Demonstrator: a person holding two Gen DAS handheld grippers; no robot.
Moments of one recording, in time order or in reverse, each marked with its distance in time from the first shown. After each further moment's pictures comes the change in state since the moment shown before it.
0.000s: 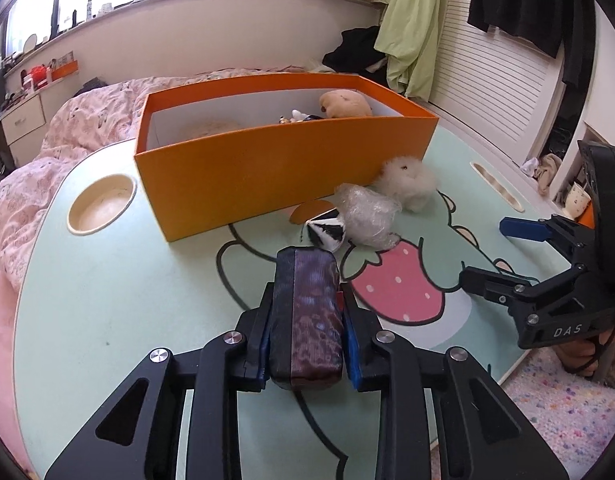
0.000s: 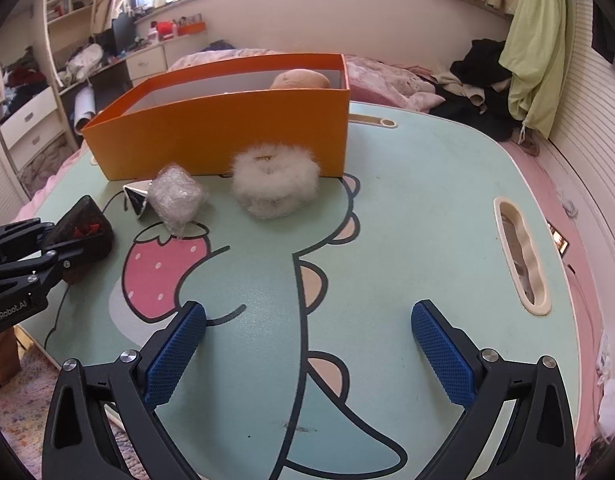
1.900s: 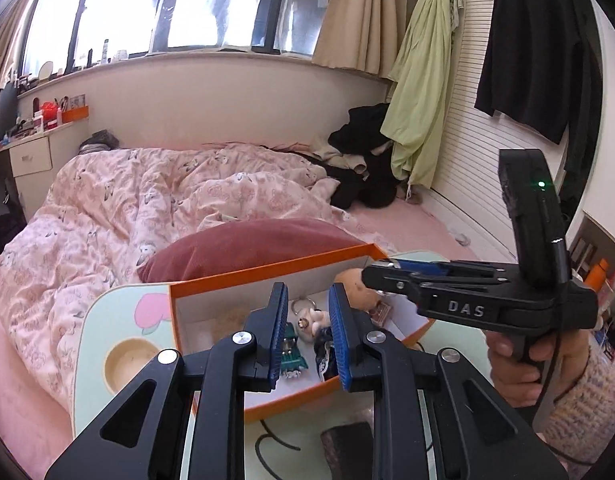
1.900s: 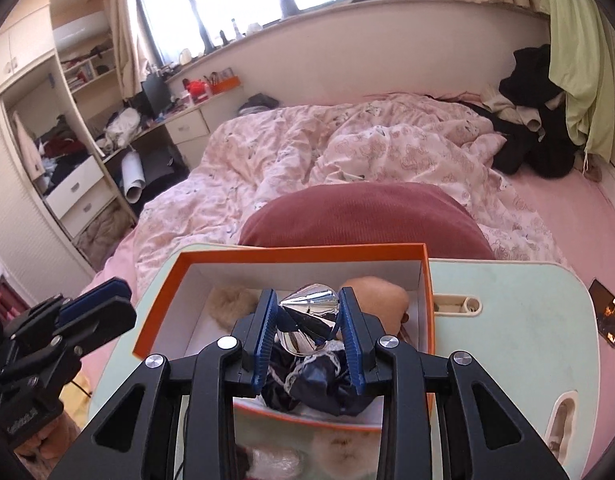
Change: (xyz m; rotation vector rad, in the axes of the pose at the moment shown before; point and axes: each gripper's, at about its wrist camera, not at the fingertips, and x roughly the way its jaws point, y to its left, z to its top) left arm -0.036 0.015 0.138 -0.055 -0.209 -0.053; right arm 0.043 -0.009 0.183 0.113 -0.097 0.251
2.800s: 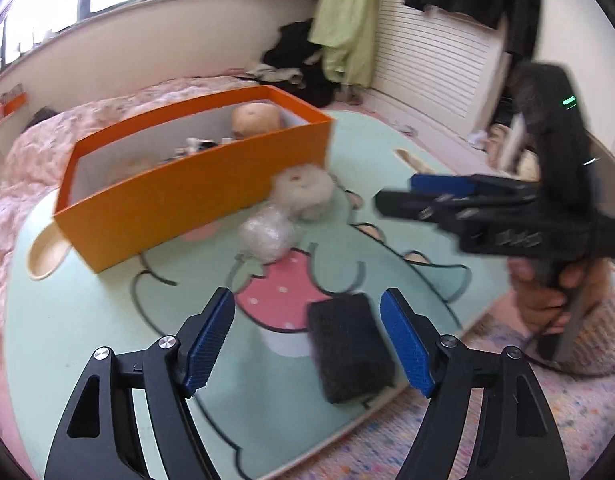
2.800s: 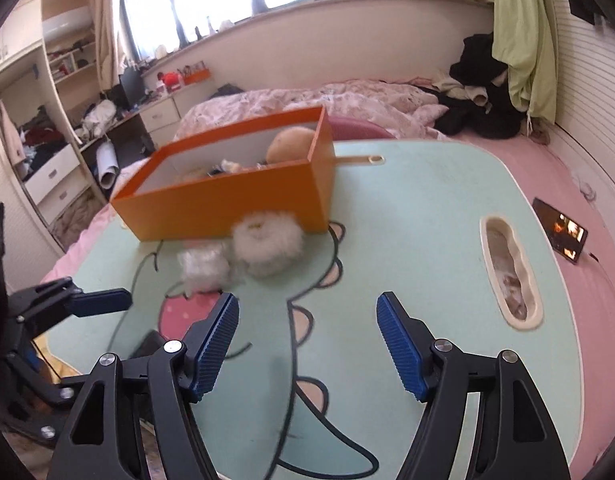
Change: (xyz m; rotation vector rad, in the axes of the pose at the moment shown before) left arm -0.007 -0.080 -0.123 0.208 0.302 -0.209; right arm -0.082 -0.035 -0.166 0.005 0.000 -0.156
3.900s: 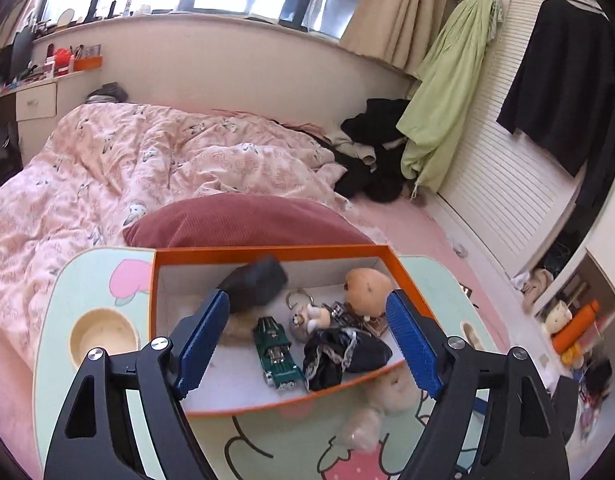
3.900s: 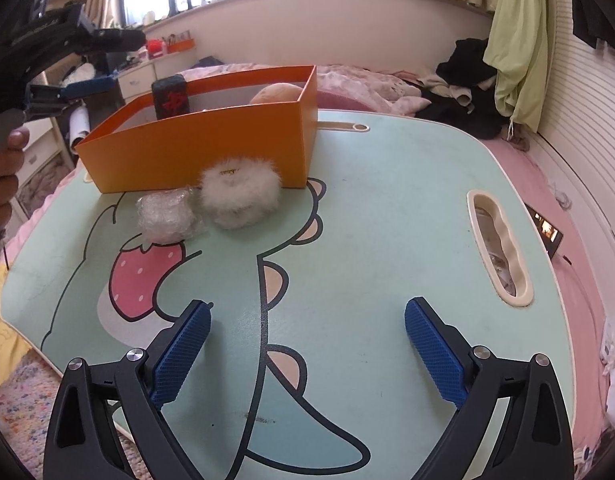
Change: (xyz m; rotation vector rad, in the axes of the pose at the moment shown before) left arm -0.028 0.122 0.084 -0.342 -0.265 0.149; right arm 0.017 0.015 -0.017 -0.080 0.041 -0.116
